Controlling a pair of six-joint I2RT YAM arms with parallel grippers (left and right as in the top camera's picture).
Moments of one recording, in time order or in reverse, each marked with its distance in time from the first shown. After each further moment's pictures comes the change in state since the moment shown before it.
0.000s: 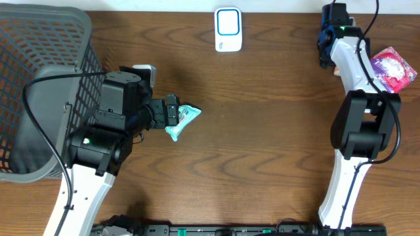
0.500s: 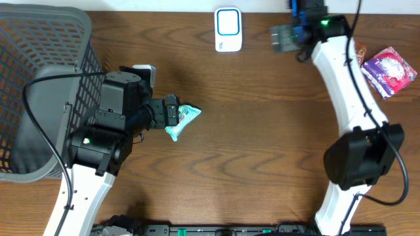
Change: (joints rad) left arm 0.000 0.000 0.000 0.000 0.000 0.000; right arm 0.251 -0.296 0.002 -0.106 -0.532 0.039
